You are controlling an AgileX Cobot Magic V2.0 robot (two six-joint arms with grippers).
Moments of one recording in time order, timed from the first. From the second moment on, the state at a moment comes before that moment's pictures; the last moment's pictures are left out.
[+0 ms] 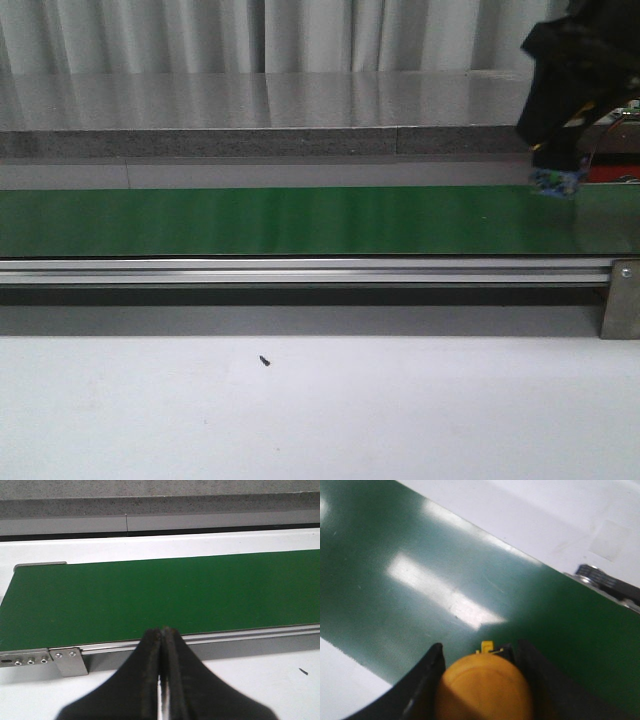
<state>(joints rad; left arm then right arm) -0.09 0.63 -0.48 -0.30 0.38 0.25 0.06 1.64 -1.29 0.41 0.79 -0.58</state>
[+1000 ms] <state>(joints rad) -0.09 0.63 -0.48 -0.30 0.38 0.25 -0.61 1.28 -0.84 0.41 0.67 -0.42</state>
